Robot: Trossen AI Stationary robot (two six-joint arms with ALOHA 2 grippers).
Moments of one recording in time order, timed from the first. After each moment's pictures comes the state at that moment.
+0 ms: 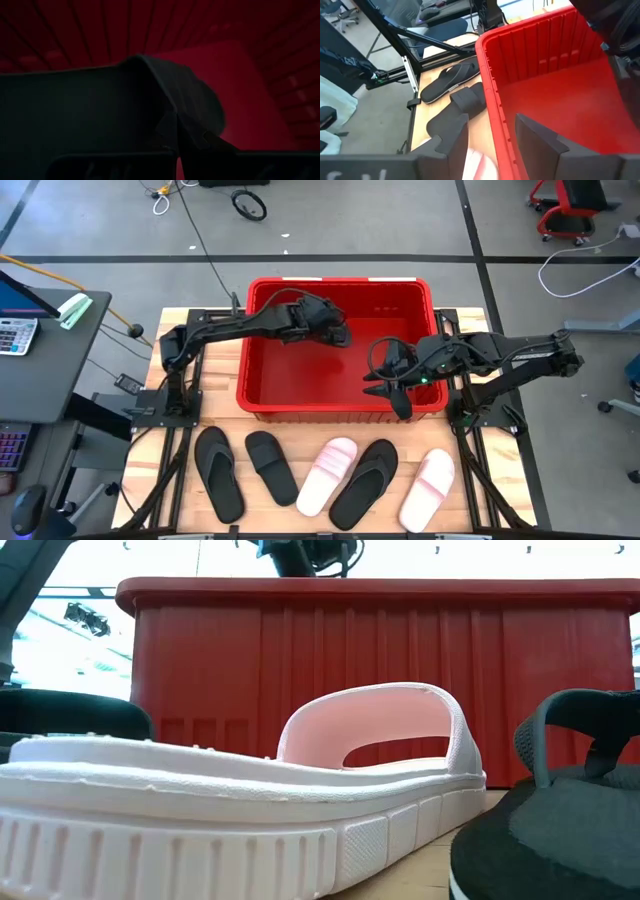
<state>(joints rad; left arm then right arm) 0.28 1.93 1.78 -0.77 -0.45 -0.90 0.16 1.20 1.37 -0.67 0.08 0.43</state>
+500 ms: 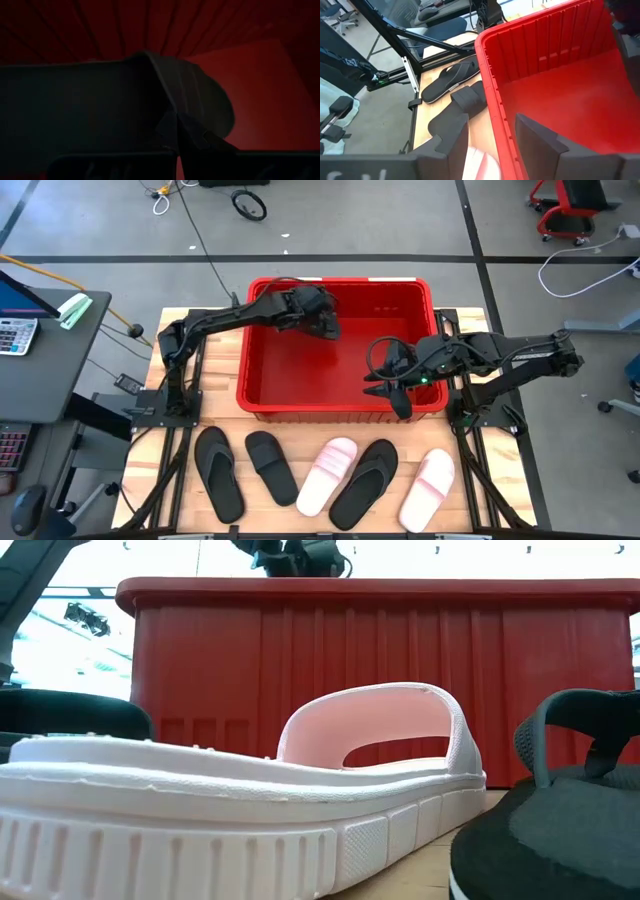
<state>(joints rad) 0.37 1.93 1.78 -0.85 -0.41 -0.84 0.16 1.20 1.37 -0.68 0.08 0.45</state>
